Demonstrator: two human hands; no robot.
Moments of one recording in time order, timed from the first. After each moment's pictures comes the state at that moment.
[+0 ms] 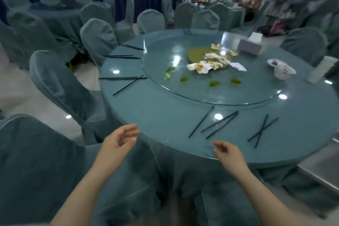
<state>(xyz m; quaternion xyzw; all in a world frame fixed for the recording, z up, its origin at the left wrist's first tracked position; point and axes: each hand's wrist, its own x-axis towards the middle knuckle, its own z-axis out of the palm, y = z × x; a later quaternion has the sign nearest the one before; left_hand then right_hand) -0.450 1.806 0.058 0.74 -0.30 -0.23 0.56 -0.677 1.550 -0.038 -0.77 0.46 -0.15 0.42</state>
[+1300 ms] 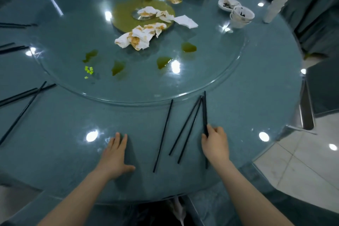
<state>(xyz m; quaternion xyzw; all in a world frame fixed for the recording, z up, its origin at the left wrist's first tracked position) -0.344 1.500 -0.127 0.78 -0.53 -0.31 -0.08 -0.635 1.377 -0.130 -0.68 0.70 -0.06 0.22</state>
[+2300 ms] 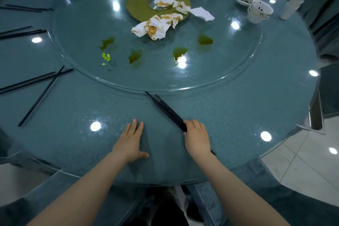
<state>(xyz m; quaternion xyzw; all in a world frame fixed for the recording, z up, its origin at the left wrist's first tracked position) -0.331 1.510 -0.129 0.76 -0.56 -0.33 -0.05 -0.547 1.422 -0.142 -0.81 0.56 -0.02 0.18</state>
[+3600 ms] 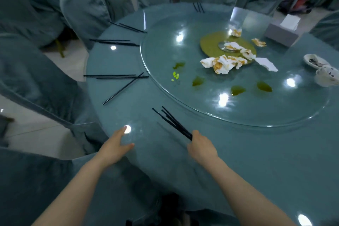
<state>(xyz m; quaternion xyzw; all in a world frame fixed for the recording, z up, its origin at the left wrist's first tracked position) -0.235 1.654 -0.056 0.87 -0.29 -0.31 0.26 -0.431 1.443 -0.089 -0.88 0.42 0.10 0.21</state>
